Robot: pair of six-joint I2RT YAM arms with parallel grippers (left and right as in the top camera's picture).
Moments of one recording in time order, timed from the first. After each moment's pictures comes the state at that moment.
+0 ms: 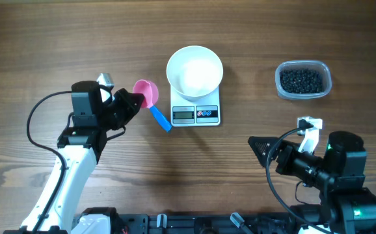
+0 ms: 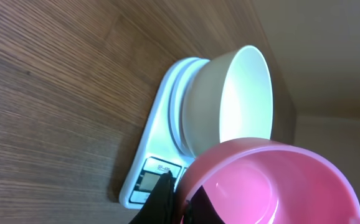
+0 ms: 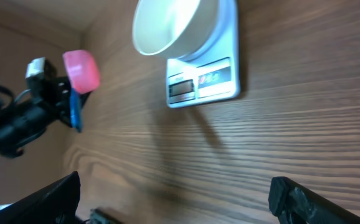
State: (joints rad) left arm -0.01 1.24 0.67 -0.17 0.50 -0.84; right arm 0.05 0.56 0.68 -0.85 -0.62 0.53
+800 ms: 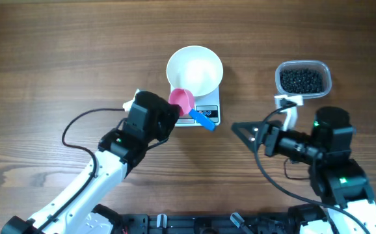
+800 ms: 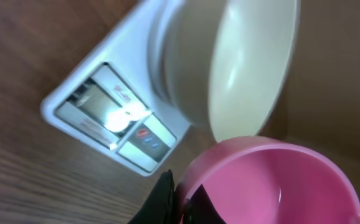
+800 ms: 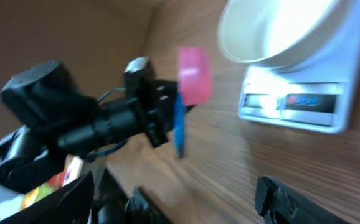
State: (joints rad) left arm -0.50 1.24 0.67 -0.16 0.08 -1.49; right arm 0.18 0.79 0.68 -0.46 -0.82 0.58
